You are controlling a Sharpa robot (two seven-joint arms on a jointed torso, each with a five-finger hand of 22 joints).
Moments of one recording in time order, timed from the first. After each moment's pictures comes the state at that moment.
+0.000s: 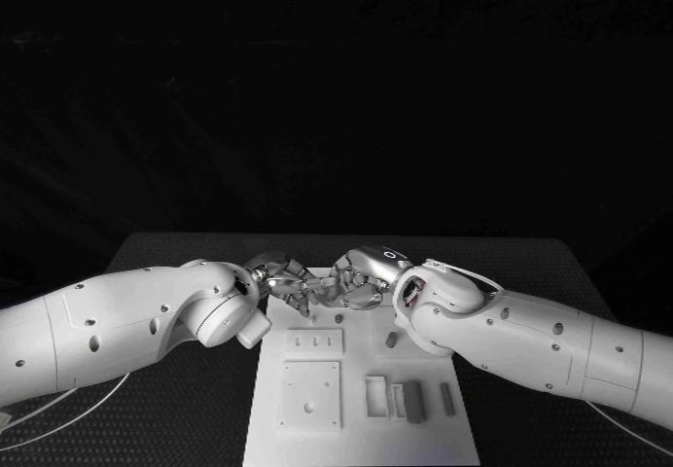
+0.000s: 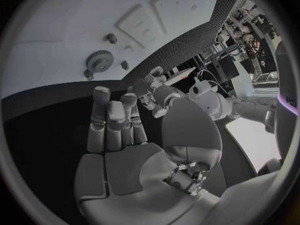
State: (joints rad) left arm 1.43 -0.73 -0.24 1.47 -0.44 -0.26 -0.17; left_hand 1.26 -0.11 0.00 0.29 0.05 0.98 0.13 0.34 0.41 1.20 0.05 0.27 0.50 1.10 -0.01 0.59 0.90 0.02 1.10 -0.10 0.24 0.75; right arm 1.19 -0.56 0.01 1.39 -1.55 -0.33 -0.14; right_hand 1.03 -0.13 0.58 -0.22 0.11 1.00 0.08 0.31 0.58 1.08 -0.02 1.04 0.94 1.25 -0.12 1.37 0.92 0.25 1.16 -0.02 0.83 1.31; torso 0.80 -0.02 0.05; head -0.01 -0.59
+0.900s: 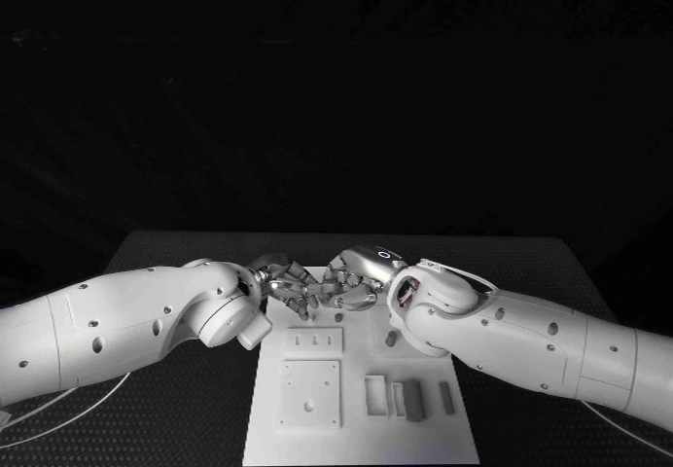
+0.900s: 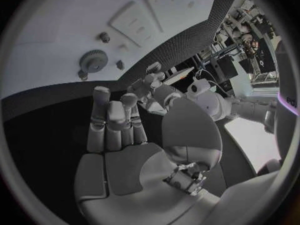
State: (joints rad) left arm 1.43 -0.72 -0.24 1.48 -0.47 -0.26 -0.21; left_hand 1.32 -0.07 -0.01 0.29 0.05 1.01 0.11 0.35 0.42 1.23 0.03 0.32 0.53 1.12 -0.02 0.65 0.92 0.01 1.13 -0.12 0.26 0.79; right arm 1.19 -0.55 0.01 1.40 -1.55 -0.33 -0.15; right_hand 1.03 -0.13 0.58 -0.22 0.11 1.01 0.08 0.32 0.59 1.08 -0.02 1.05 0.95 1.26 -0.12 1.37 0.92 0.25 1.16 -0.02 0.83 1.31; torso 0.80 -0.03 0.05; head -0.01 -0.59
